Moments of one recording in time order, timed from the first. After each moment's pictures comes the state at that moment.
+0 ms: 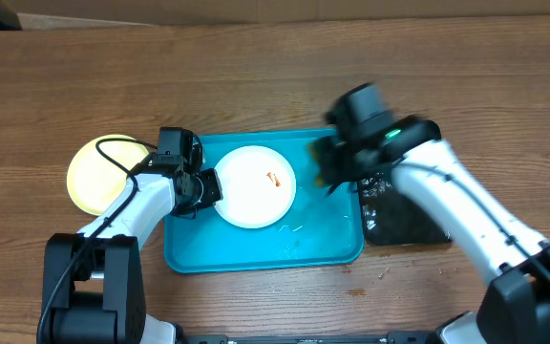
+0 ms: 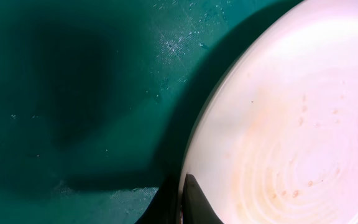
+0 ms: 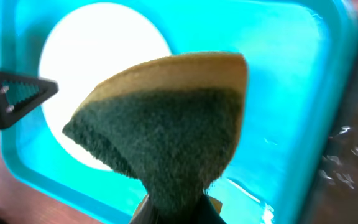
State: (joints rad) left arm -0.08 1.67 0.87 -0.52 0.20 -0.36; right arm 0.52 1.66 1.32 -0.85 -0.22 0.34
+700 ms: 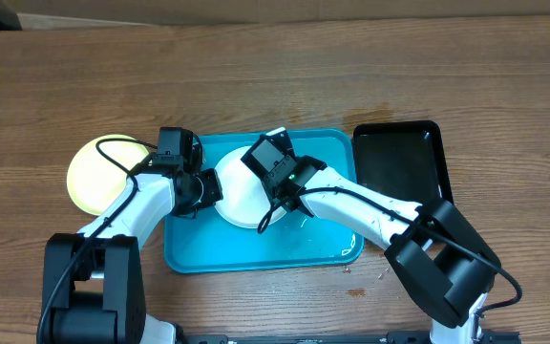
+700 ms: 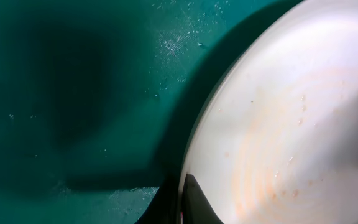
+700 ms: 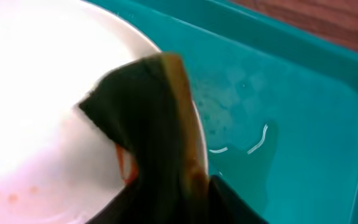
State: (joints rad) left arm -0.08 1.67 0.87 -0.52 0.21 -0.36; right arm 0.82 1.97 1.32 -0.54 0.33 0.39
